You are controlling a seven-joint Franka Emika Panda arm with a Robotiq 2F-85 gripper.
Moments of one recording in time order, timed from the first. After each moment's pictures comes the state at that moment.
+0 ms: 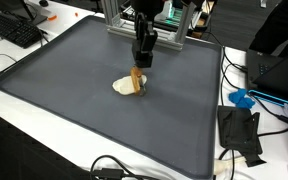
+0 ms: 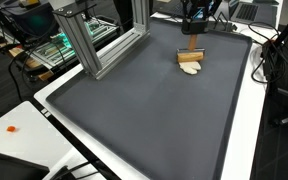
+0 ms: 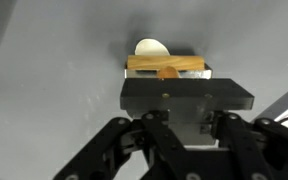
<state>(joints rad) 0.24 0.31 0.05 -1.89 -0.19 2.25 1.30</state>
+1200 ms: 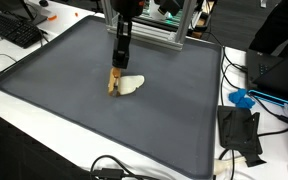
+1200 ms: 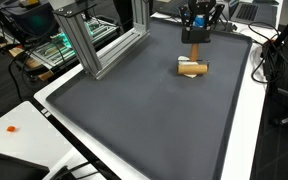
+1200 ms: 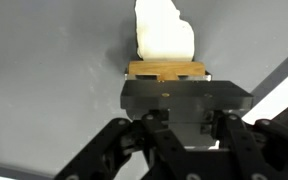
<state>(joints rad) 0.23 0.31 0.00 -1.91 -0.33 2.34 1.45</state>
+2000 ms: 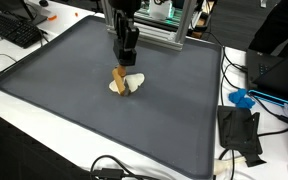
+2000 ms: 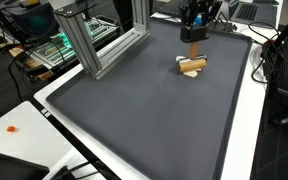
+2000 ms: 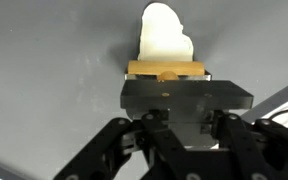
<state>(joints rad) 0.19 0.30 0.03 -1.92 -0.19 2.34 1.04</state>
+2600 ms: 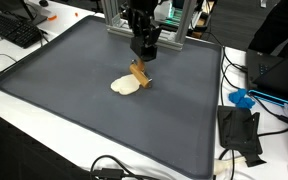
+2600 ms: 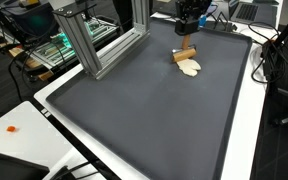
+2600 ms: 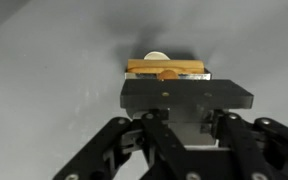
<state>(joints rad) 0.19 0.27 0.08 -1.93 -0.06 2.21 0.82</state>
